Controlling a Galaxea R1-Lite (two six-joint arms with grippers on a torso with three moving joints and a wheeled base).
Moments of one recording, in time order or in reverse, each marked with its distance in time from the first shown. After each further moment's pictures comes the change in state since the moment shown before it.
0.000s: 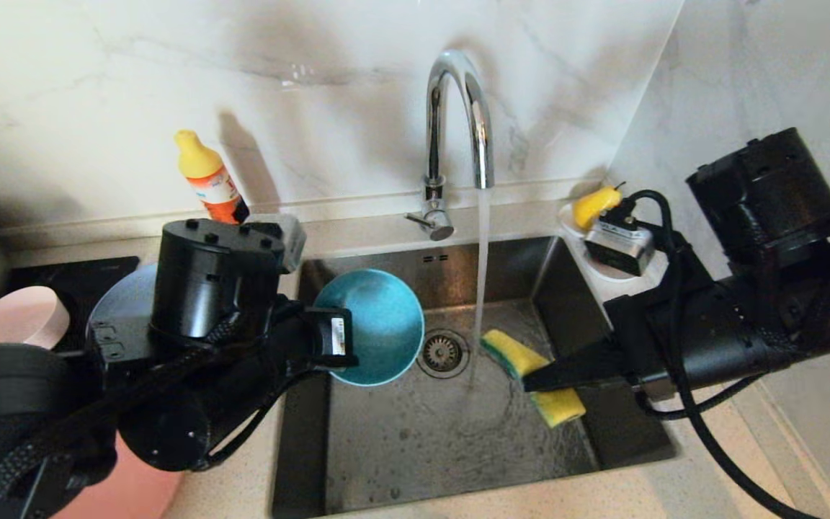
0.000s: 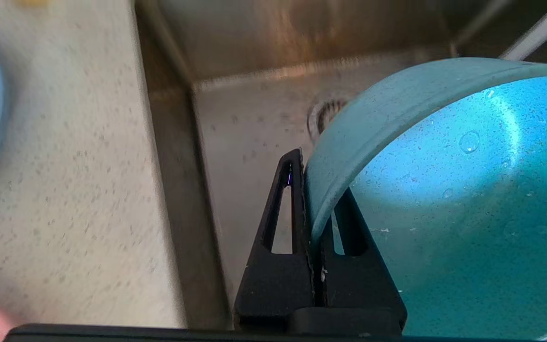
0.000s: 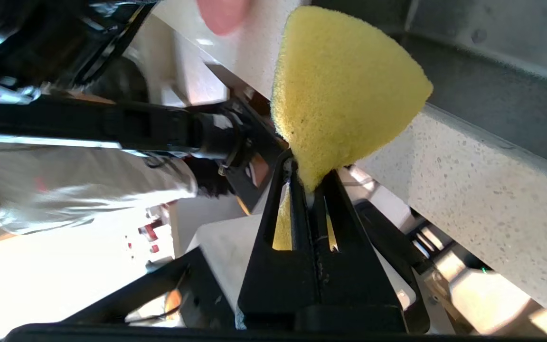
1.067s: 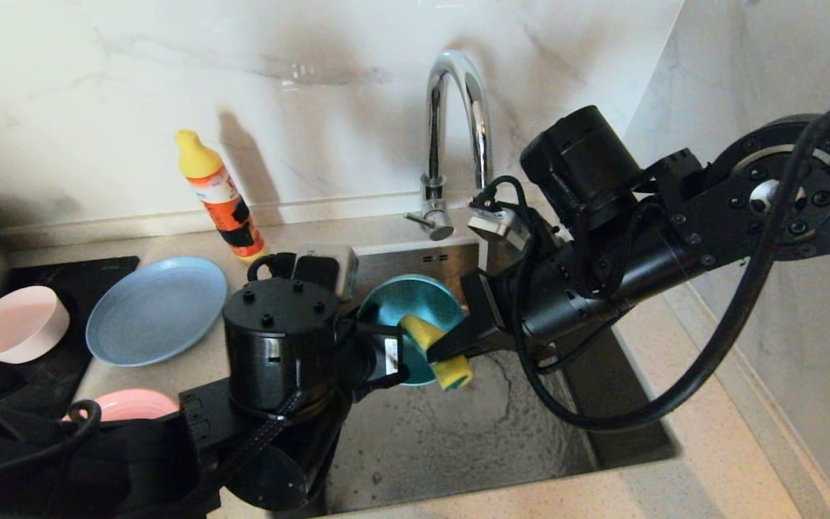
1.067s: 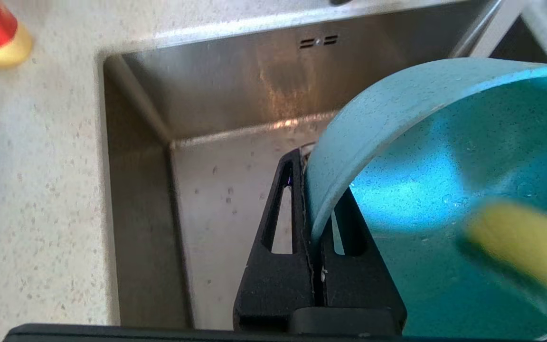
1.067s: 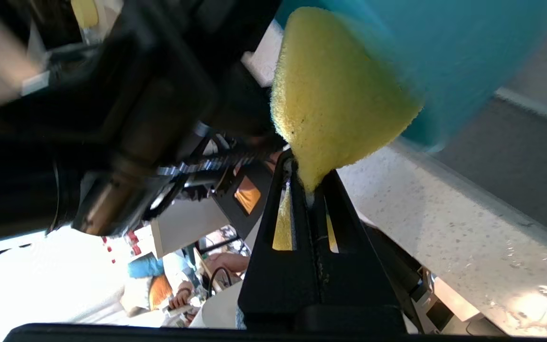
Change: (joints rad) left arm -0.104 0.155 0.138 -0.513 0.128 0.150; right arm 0.135 0.314 -0.485 0.229 -0.137 0.030
